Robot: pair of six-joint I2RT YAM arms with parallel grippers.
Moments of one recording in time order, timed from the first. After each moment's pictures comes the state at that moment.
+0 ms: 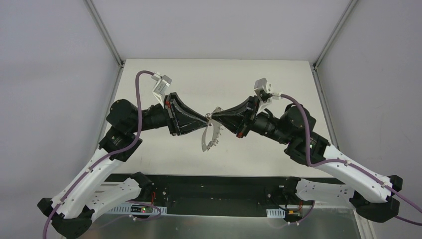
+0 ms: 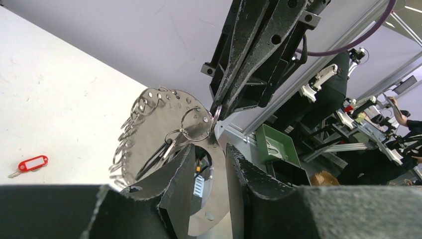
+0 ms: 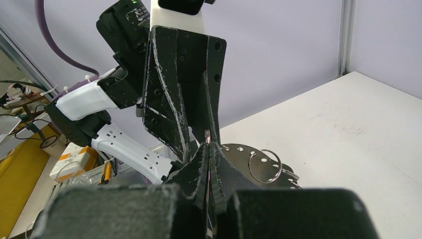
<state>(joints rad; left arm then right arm) -0.65 0.81 1.02 0.03 0.70 -0.74 1.09 0.93 1.13 0.00 -0.16 0.32</state>
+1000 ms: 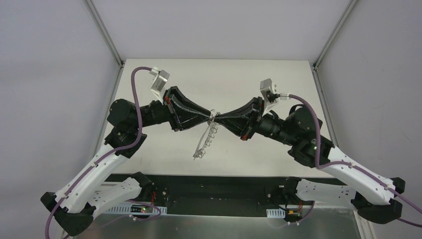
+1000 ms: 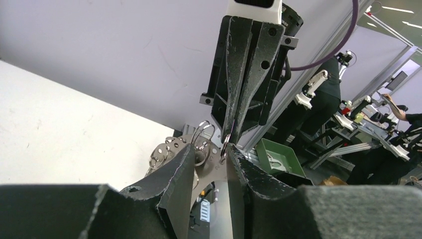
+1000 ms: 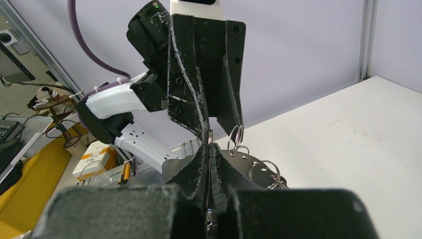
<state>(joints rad) -0.65 0.85 1.01 0.24 0.71 -0.77 1.09 0.90 1.13 0.01 -0.21 0.37</state>
